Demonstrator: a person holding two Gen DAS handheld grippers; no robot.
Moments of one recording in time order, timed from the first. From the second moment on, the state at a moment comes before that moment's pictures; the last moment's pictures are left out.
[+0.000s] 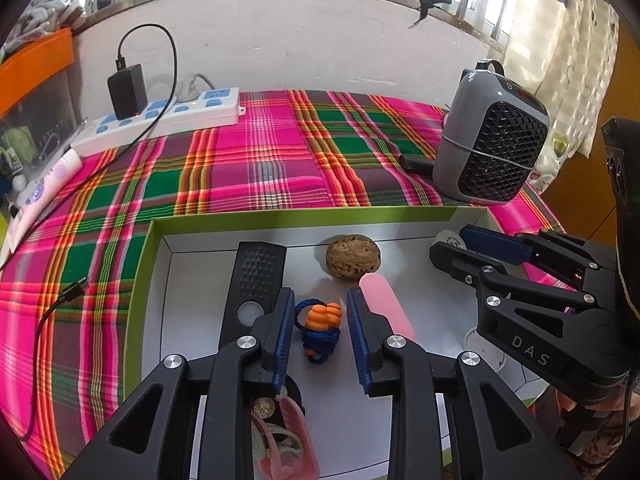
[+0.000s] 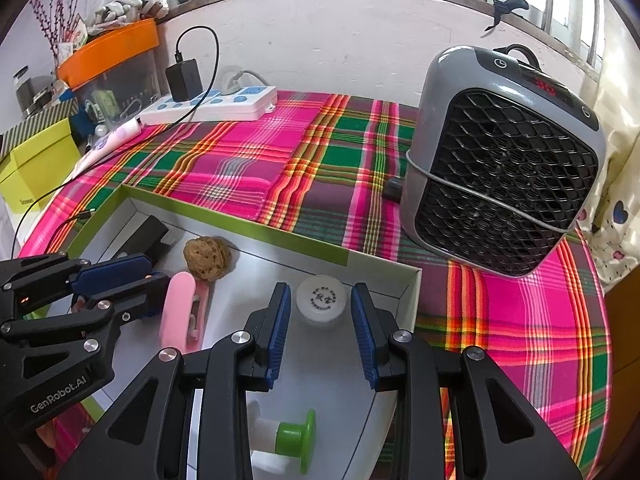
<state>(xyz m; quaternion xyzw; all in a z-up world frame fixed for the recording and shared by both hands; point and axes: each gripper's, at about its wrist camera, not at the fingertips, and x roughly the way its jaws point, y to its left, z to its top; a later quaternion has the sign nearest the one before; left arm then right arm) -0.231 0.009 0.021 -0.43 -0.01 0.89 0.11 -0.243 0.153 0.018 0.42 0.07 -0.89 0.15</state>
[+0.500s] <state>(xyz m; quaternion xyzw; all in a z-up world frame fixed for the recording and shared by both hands) -0.224 0.009 0.026 -0.43 -0.01 0.90 0.10 -0.237 0.158 0.022 0.42 0.06 -0.90 0.15</state>
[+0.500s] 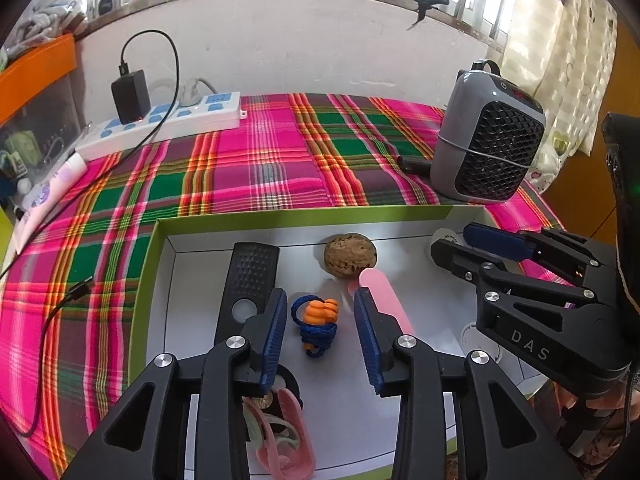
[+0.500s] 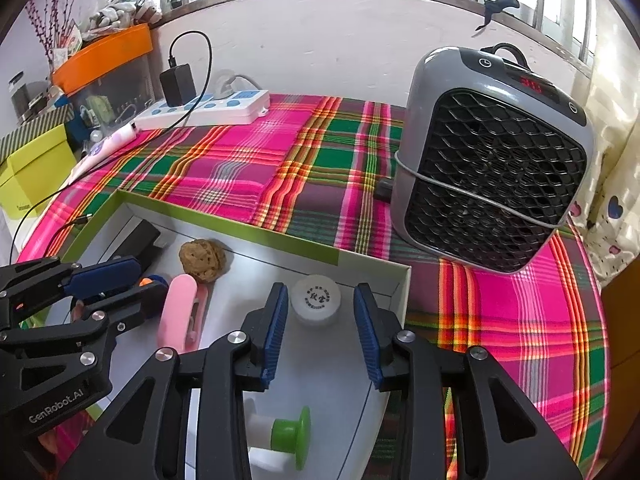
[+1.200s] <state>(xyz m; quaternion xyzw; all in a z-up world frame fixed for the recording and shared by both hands) -0.180 0.010 0.052 -0.39 0.00 0.92 0.10 -0.197 0.161 0.043 0.39 0.04 -0.91 0.14</state>
